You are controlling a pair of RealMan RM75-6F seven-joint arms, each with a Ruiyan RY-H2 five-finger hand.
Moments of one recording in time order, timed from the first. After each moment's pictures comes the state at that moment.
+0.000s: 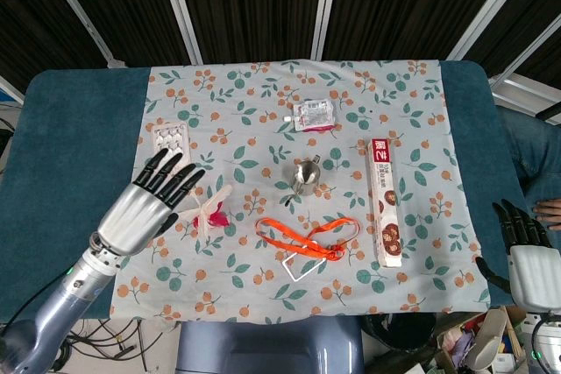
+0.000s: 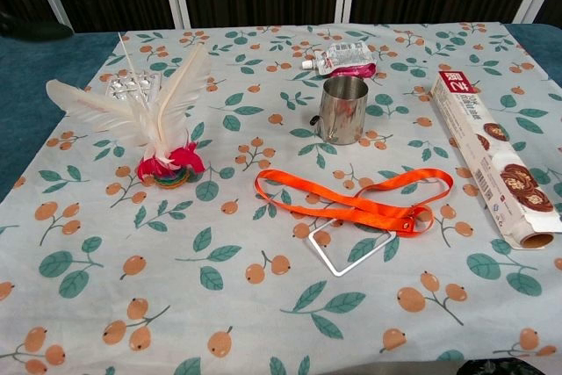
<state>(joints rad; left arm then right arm) -0.51 -1.14 -0.12 -1.88 1.68 1.32 0.53 0.03 -1.17 0.10 -1.62 -1.52 1.59 -0.12</state>
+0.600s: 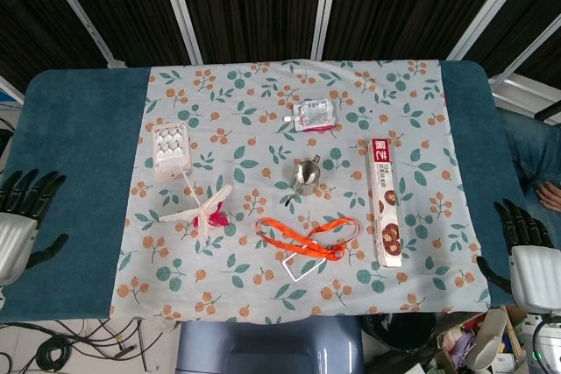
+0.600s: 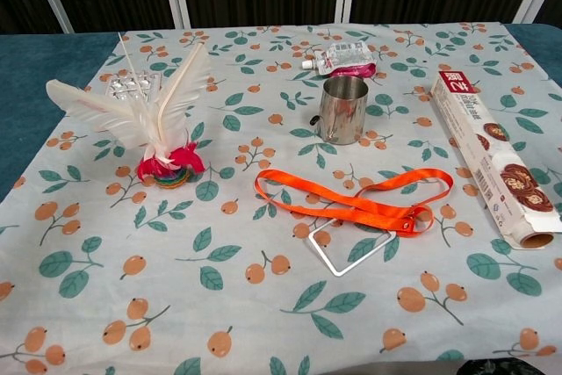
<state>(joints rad) -0.19 -0.96 0.02 -1.74 1.58 1.56 0.17 0.03 -1.17 0.10 -1.62 -1.52 1.60 -0.13</state>
